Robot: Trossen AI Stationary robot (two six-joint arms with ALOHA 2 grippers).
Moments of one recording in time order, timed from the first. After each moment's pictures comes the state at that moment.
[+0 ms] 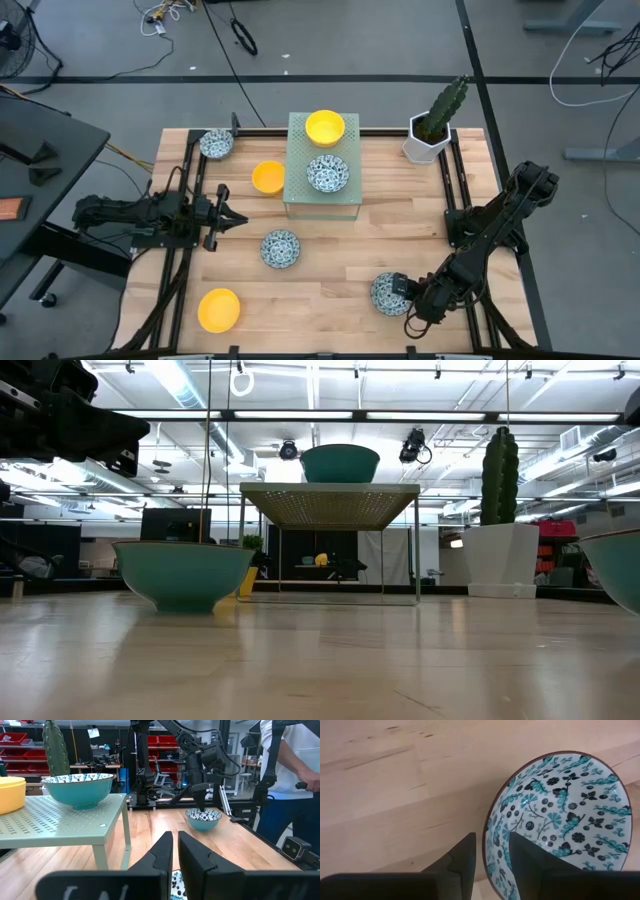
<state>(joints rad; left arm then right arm) -0.08 0.01 0.01 0.06 0.00 -0.01 0.87 1.49 0.84 -0.59 0.09 -0.49</state>
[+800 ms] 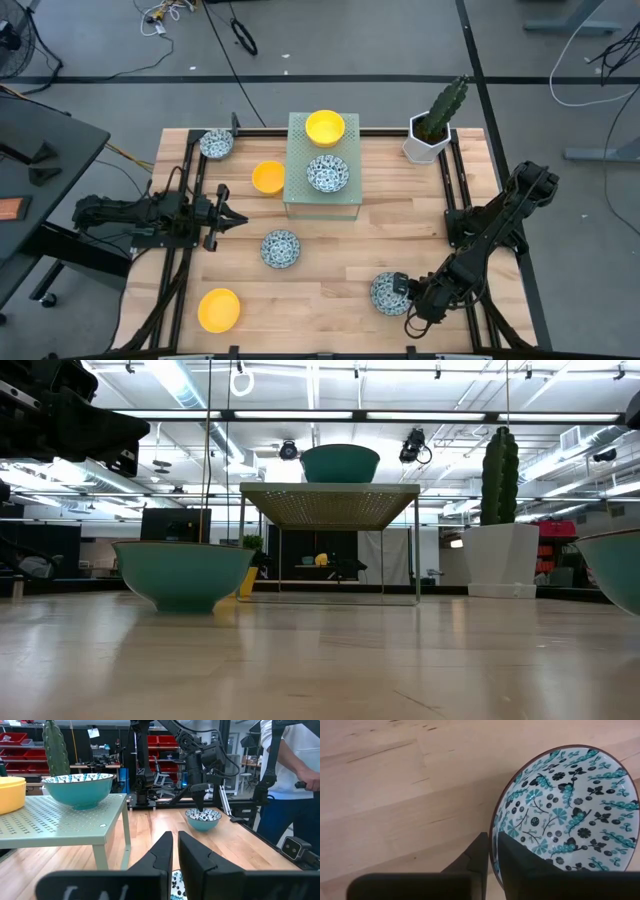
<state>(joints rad) -0.08 0.01 0.01 0.06 0.00 -0.01 0.87 1.49 0.84 -0.61 0.09 -0.49</state>
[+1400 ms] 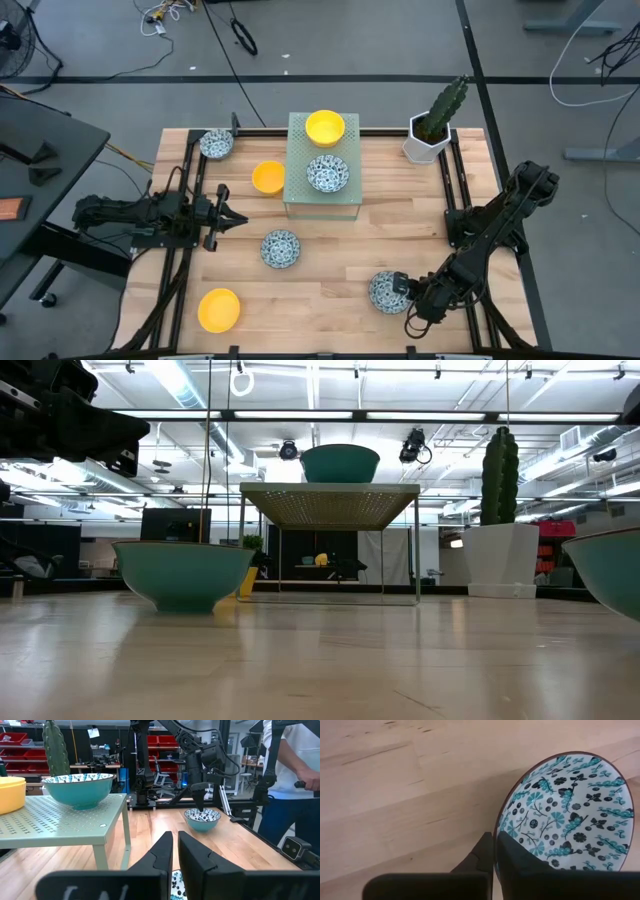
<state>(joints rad) -0.08 0.01 0.01 0.06 0.00 -0.01 0.87 1.48 0.84 -0.61 0.10 -0.48</state>
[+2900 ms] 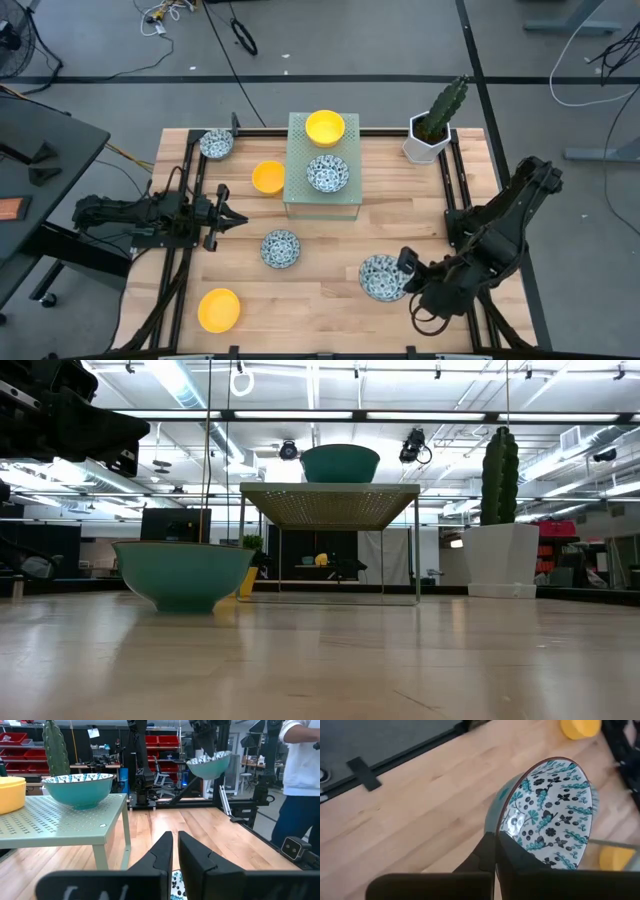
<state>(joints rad) -0.08 0.01 0.01 0.06 0.00 -0.01 0.82 1.42 1.48 -1.12 0.25 -0.30</state>
